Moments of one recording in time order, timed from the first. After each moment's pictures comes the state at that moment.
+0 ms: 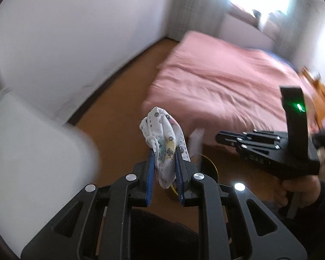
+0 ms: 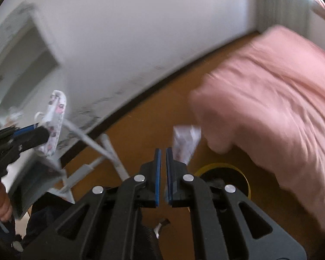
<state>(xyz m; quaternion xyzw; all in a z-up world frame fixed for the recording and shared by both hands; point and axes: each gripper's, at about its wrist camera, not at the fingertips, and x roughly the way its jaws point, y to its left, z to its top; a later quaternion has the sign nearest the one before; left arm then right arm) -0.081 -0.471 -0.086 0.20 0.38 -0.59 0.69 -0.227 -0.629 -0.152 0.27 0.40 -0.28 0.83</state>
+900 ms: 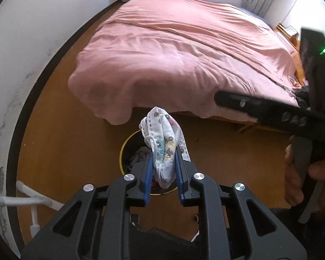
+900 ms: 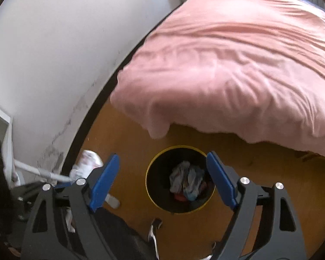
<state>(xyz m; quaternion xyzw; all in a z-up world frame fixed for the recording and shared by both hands) -0.180 -0.592 -0.186 0.29 0.43 -0.65 0.56 -0.341 -0.693 -0.184 0.39 0.32 -0.42 0.76</state>
